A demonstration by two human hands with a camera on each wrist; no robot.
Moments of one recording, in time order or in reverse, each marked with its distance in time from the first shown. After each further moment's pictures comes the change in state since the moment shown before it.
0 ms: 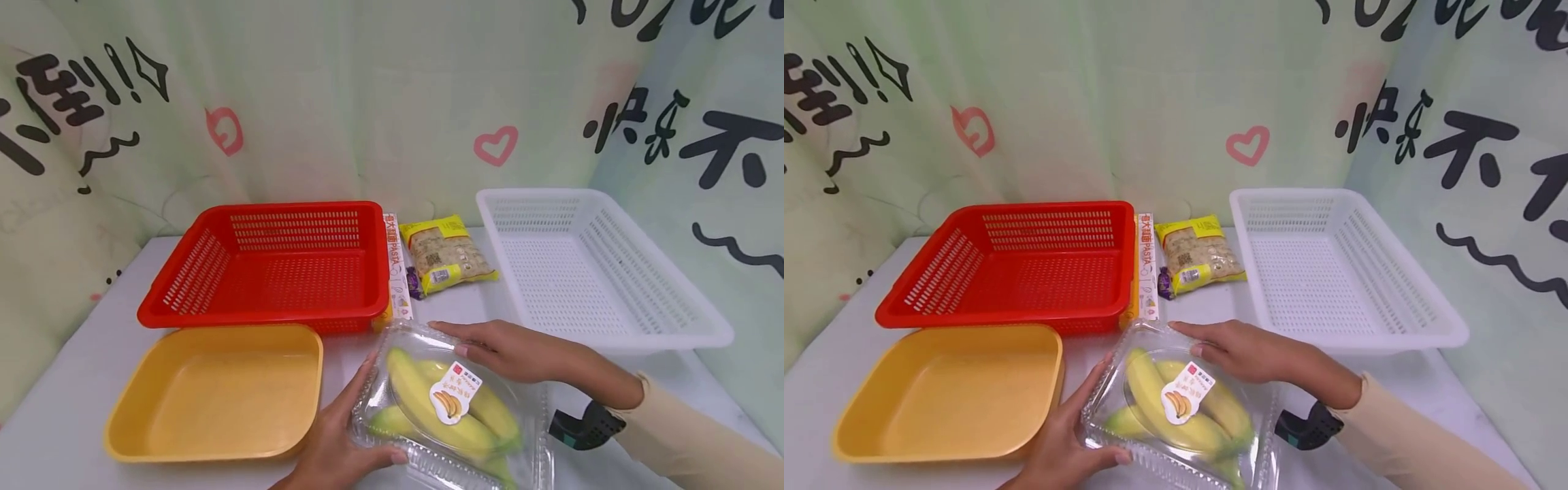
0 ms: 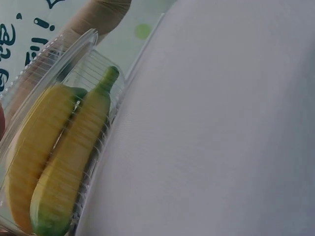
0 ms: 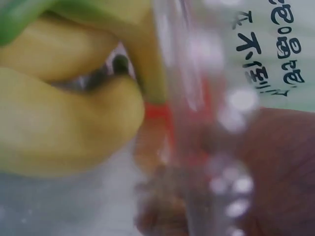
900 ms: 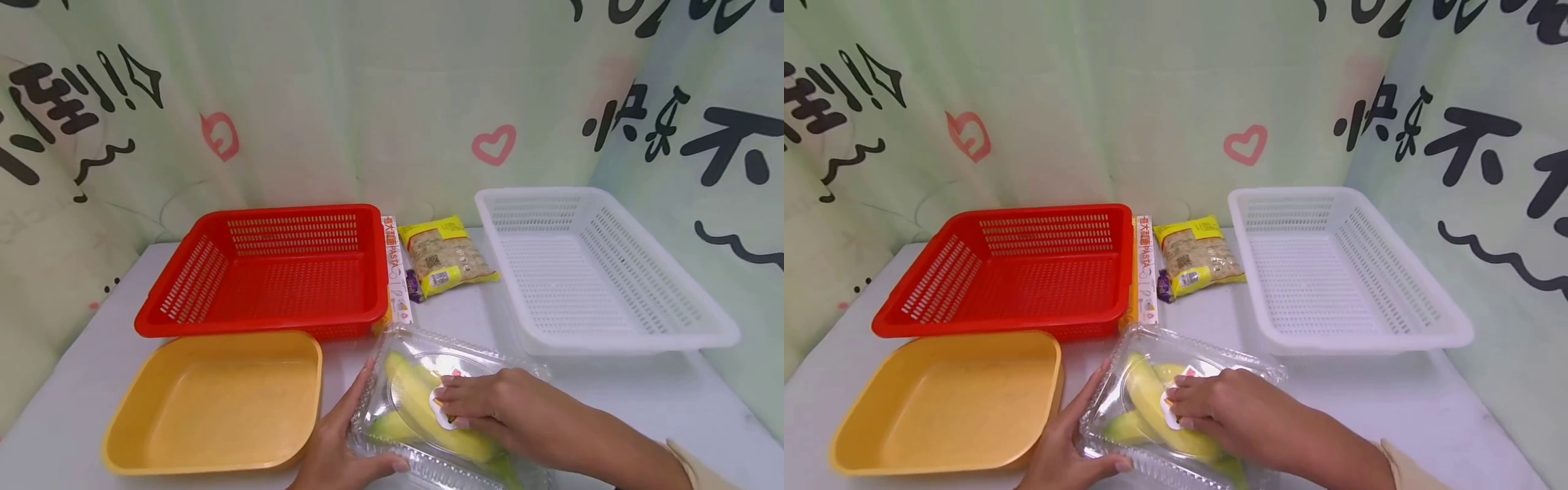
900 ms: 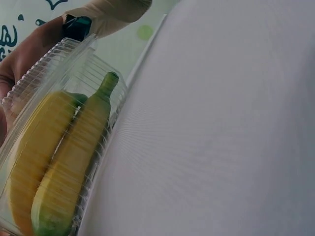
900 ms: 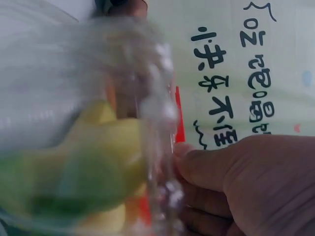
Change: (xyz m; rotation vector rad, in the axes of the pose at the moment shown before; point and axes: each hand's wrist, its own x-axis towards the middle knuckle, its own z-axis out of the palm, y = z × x) left_hand -0.003 -0.003 0.005 0.085 0.073 0.070; right_hand -0.032 -0.049 0.036 -0.261 0.240 -0.349
